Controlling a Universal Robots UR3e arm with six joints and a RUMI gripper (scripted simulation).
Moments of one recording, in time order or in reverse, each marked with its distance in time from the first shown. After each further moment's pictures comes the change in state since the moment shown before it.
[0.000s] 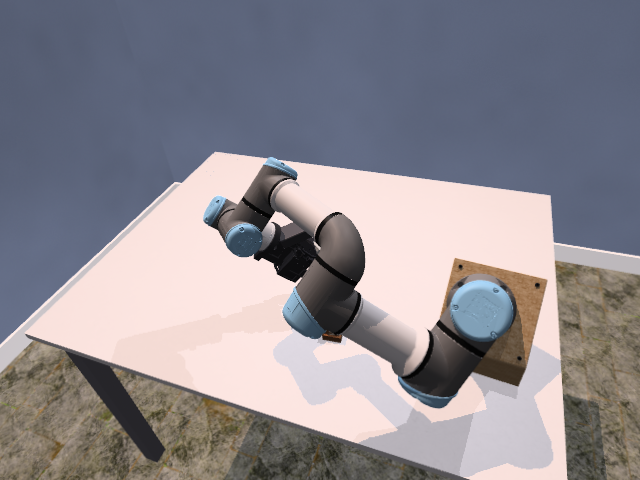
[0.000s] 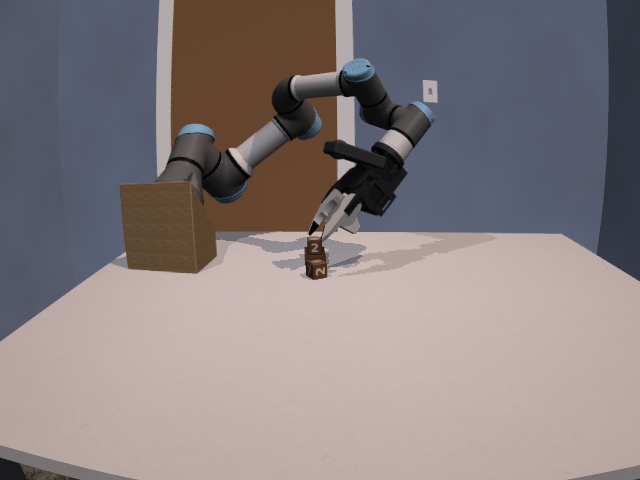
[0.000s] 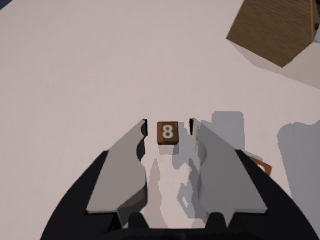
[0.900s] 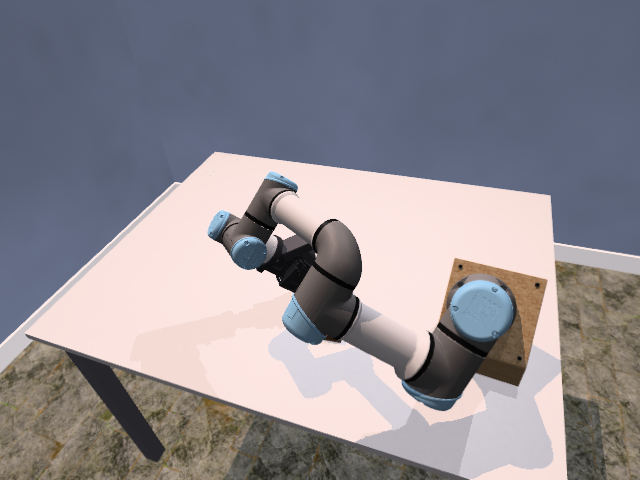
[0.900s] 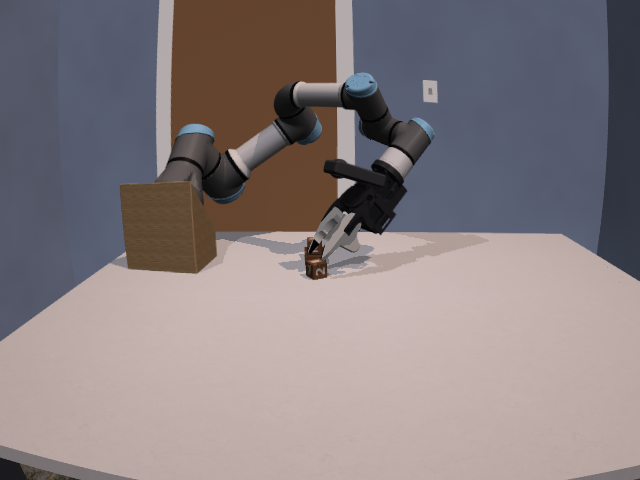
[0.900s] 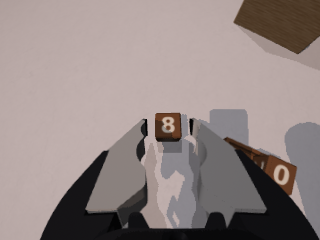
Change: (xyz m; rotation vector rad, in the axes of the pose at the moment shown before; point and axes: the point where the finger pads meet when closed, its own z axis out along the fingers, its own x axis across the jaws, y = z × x) arm 0.000 0.025 0.025 0.000 0.000 0.000
